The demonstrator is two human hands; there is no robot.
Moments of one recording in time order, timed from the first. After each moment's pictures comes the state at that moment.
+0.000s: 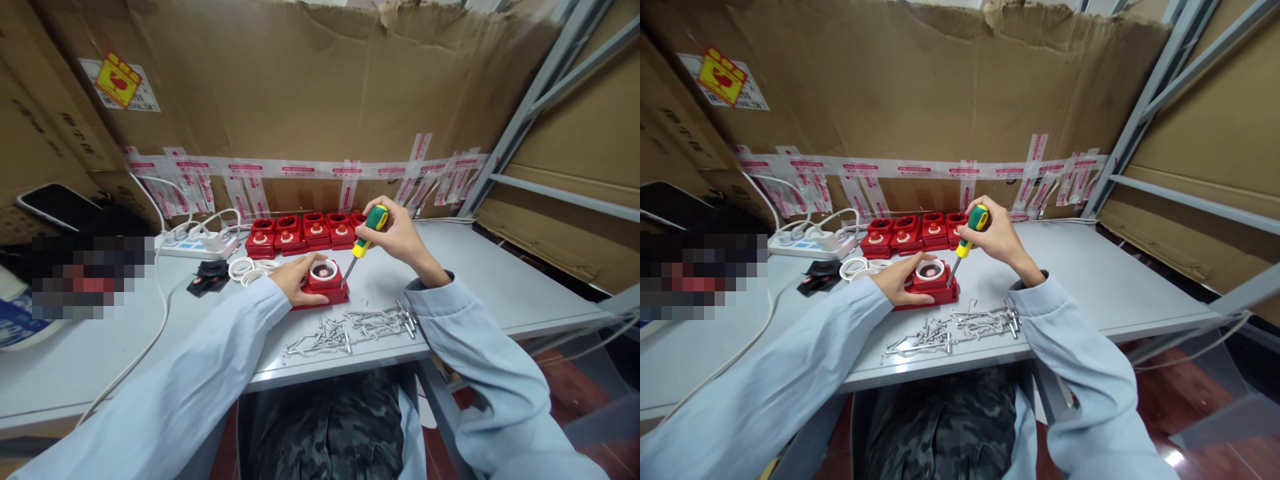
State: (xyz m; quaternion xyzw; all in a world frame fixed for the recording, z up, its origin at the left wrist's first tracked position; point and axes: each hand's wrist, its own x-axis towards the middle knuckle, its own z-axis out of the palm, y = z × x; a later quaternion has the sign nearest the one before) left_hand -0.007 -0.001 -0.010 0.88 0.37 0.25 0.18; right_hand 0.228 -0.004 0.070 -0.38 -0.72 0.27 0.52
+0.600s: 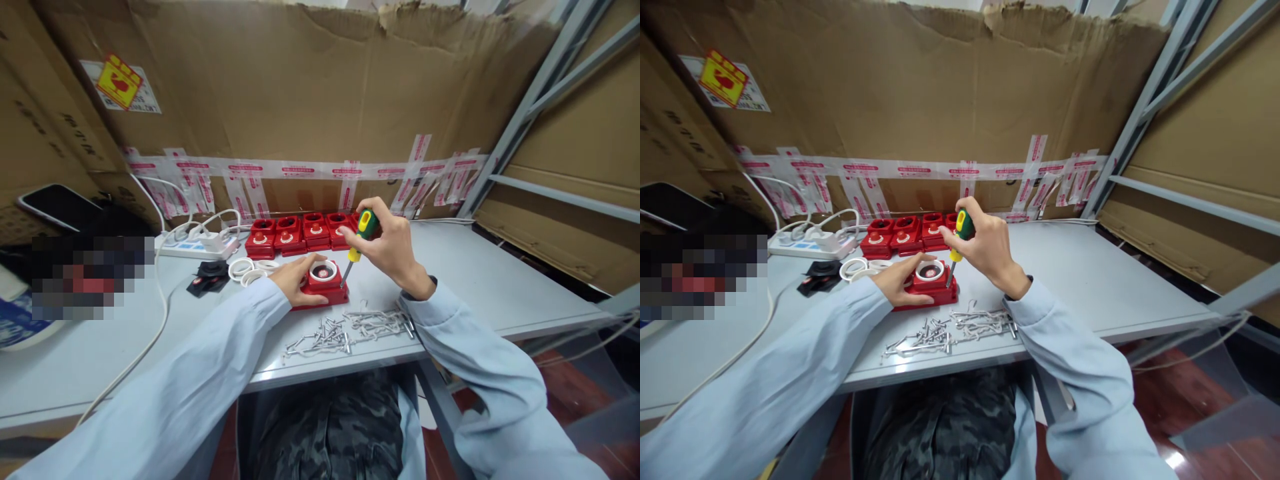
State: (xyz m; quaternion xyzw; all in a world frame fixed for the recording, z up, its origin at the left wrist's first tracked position) left_hand -0.008 -0.003 -0.008 0.88 0.37 0.25 0.17; right_hand 0.204 -0.024 0.066 -0.43 -0.75 -0.05 0.50
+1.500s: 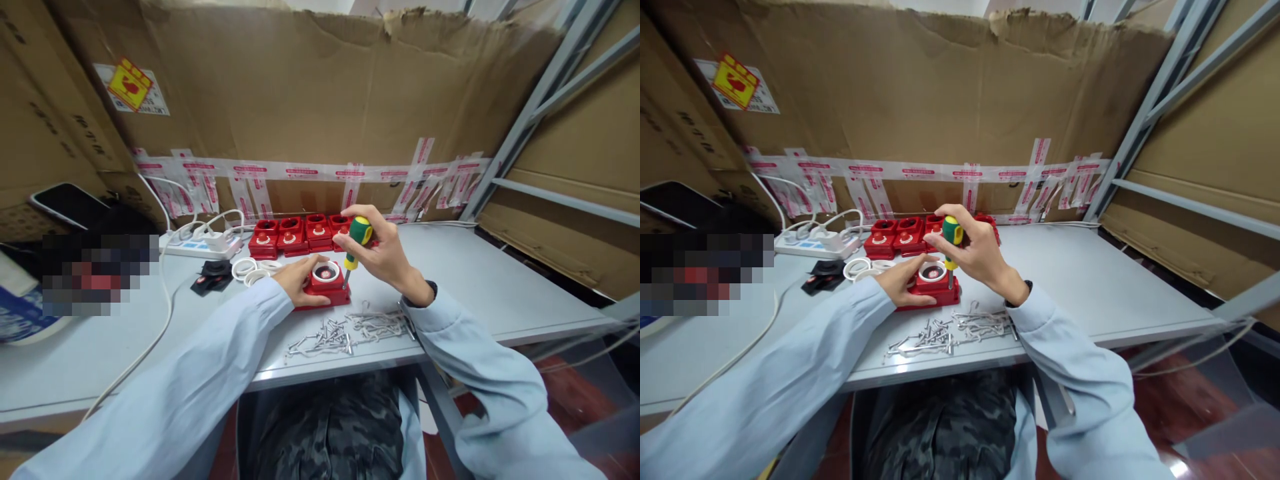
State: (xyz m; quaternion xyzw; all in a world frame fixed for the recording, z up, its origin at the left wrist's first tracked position) left_hand -0.007 -0.001 -0.010 0.89 0.36 0.24 0.15; right_hand 0.198 -0.027 0.065 -0.29 -0.80 0.07 0.52
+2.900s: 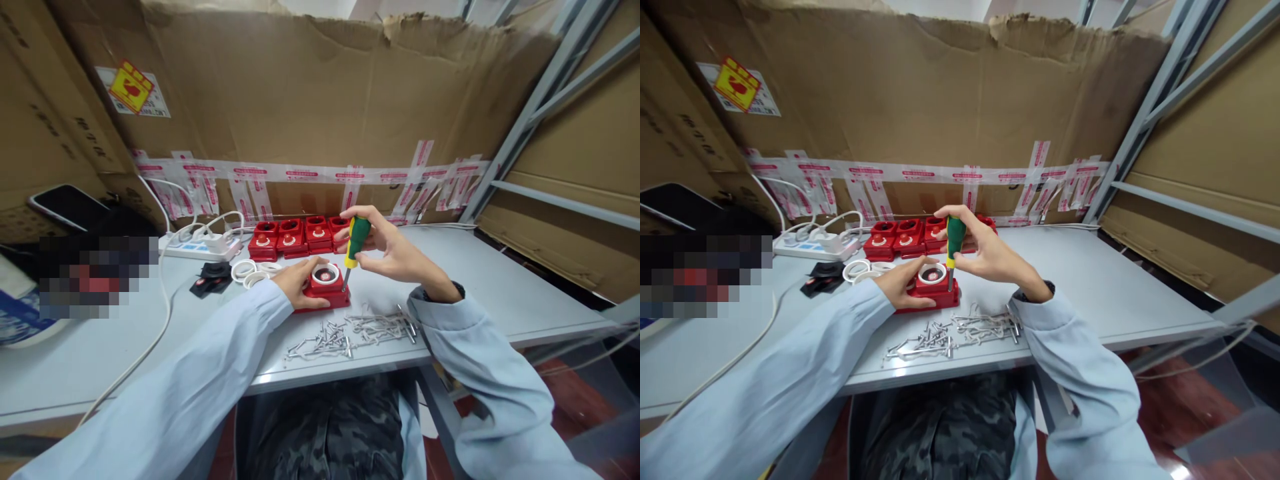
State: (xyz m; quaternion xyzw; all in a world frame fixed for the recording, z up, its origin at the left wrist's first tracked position) left_hand -0.007 0.001 -0.013 0.88 0.37 0.24 0.16; right_hand 0.219 -0.034 0.080 -0.24 -0.86 0.24 0.37
